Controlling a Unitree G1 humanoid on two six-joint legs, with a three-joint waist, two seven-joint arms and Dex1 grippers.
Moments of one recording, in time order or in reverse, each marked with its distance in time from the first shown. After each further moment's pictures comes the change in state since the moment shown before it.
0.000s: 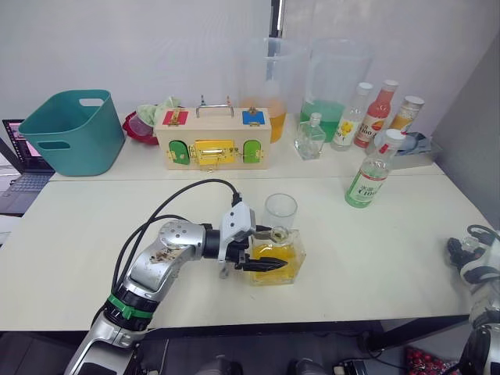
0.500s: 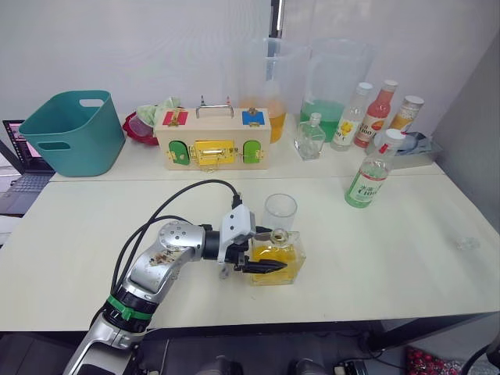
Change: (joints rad) left arm 0.012 0.002 -0.003 0.000 0.005 -0.032 -0.006; right arm -0.049 -0.149 -0.065 -0.310 0.166 0.119 0.369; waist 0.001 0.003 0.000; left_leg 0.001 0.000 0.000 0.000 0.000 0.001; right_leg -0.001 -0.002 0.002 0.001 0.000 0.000
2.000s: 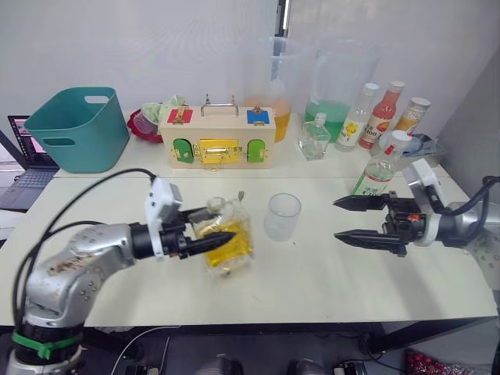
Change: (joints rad) left arm 0.171 0.276 0.488 -0.266 -0.408 0.365 0.231; right arm 0.163 0.005 0.500 -1.091 0.222 0.746 0.457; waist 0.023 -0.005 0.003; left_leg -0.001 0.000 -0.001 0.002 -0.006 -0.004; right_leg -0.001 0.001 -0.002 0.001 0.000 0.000
